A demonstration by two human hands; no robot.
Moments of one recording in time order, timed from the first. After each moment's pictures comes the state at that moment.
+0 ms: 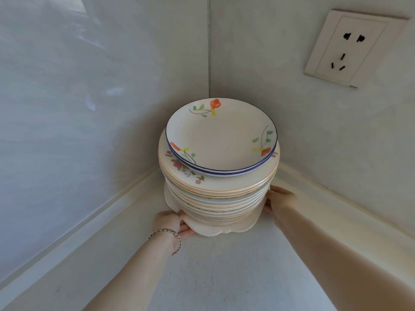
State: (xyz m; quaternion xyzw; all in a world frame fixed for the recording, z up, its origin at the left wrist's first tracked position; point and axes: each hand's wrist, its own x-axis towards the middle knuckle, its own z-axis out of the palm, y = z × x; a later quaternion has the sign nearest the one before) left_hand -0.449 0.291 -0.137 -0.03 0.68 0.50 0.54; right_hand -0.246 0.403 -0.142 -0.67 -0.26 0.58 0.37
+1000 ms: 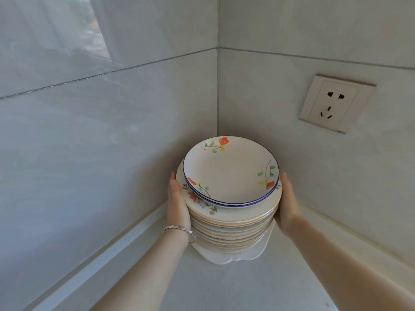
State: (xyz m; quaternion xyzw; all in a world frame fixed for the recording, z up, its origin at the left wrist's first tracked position) left_hand -0.453 0.325 -0.067 0.19 0.59 0.67 0.41; right_hand -0.262 0.408 -0.070 -0.46 -0.38 0.69 0.41
